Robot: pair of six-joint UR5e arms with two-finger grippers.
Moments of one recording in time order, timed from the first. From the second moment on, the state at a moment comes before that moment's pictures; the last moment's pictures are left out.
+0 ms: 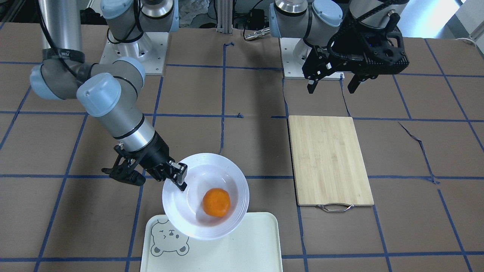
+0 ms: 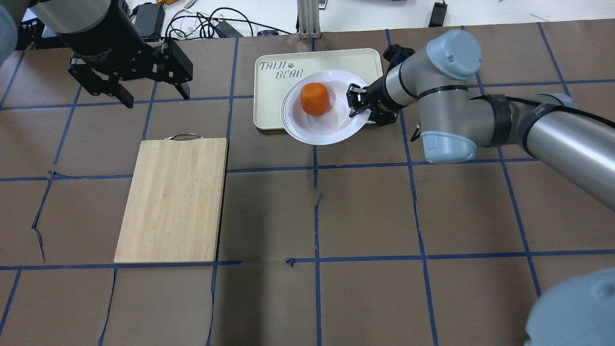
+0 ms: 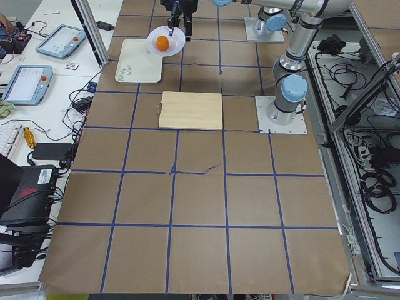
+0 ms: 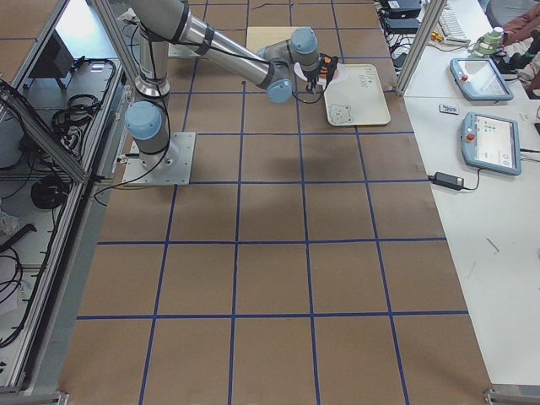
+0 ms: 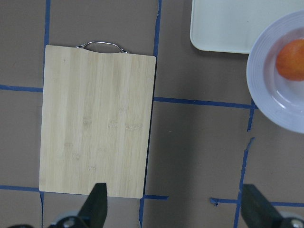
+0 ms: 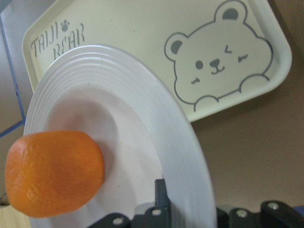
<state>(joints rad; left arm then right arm) -1.57 -1.57 -1.47 -1.65 1.54 -0.09 1.61 -1.18 1.78 -2.54 -1.17 0.51</state>
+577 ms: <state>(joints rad) -1.57 -1.56 -1.48 -1.64 1.54 -0.09 1.60 -0.85 1.41 -2.54 -1.16 0.49</state>
